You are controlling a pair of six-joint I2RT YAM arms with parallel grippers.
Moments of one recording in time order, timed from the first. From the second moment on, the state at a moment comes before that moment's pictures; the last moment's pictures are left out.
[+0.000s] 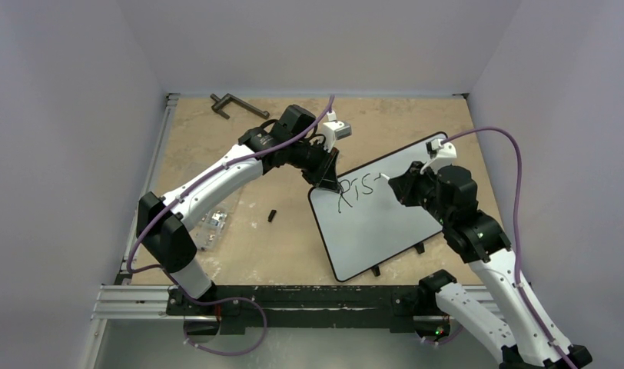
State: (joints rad) left arm -0.72 1.66 1.58 -0.72 0.60 -0.10; right arm 0.42 0.71 0.90 -0.58 0.06 0.40
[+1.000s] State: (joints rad) left arm -0.72 1.66 1.58 -0.73 0.60 -0.10; right arm 0.42 0.70 0.88 -0.60 -0.02 0.40
